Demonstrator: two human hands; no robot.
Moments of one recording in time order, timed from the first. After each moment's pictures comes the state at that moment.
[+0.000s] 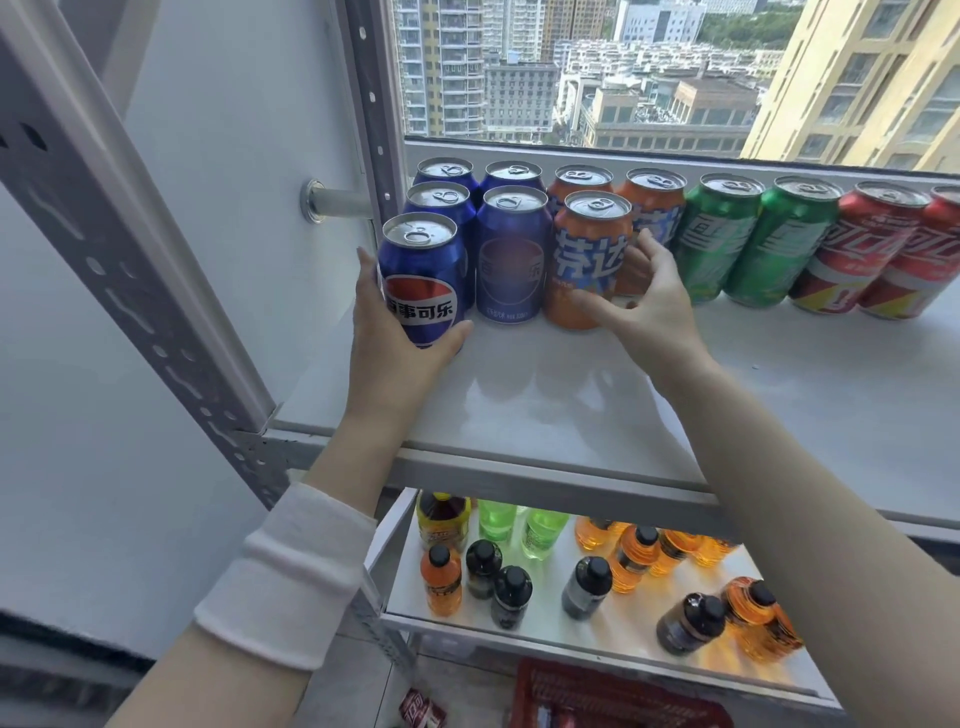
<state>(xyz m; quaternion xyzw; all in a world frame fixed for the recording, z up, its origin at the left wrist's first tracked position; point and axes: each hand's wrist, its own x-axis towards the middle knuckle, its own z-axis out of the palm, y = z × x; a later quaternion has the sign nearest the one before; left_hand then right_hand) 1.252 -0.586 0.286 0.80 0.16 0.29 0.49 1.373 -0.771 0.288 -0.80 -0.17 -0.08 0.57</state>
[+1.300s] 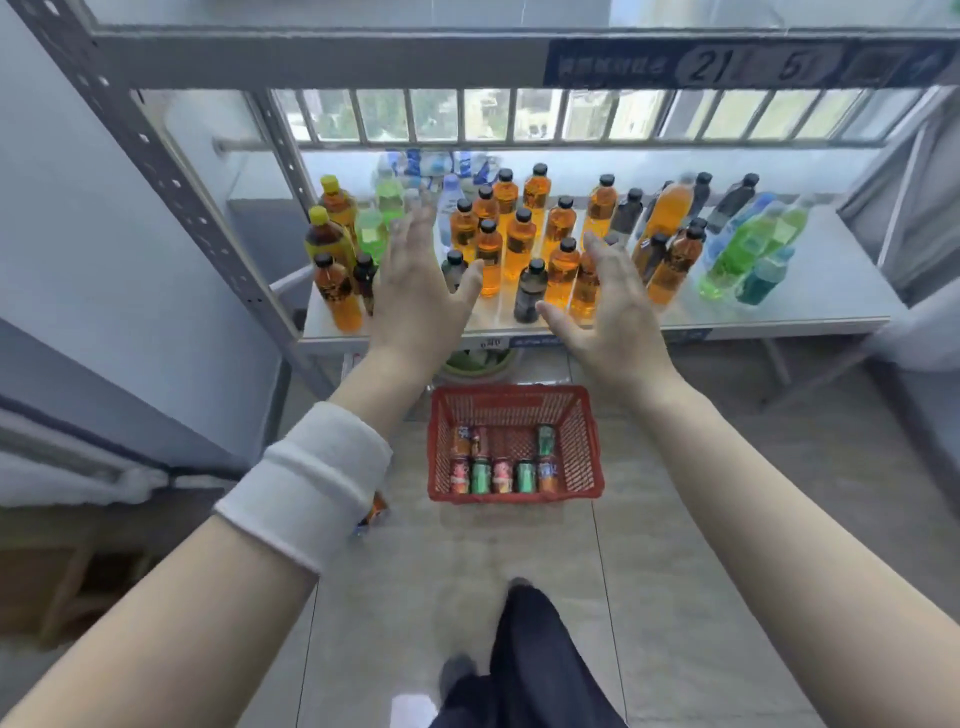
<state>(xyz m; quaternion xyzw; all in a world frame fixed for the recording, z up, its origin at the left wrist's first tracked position) 0.954 -0.859 0.192 0.92 0.06 0.16 0.34 0.964 -1.031 0.179 -0.92 -0.14 -0.09 0.35</state>
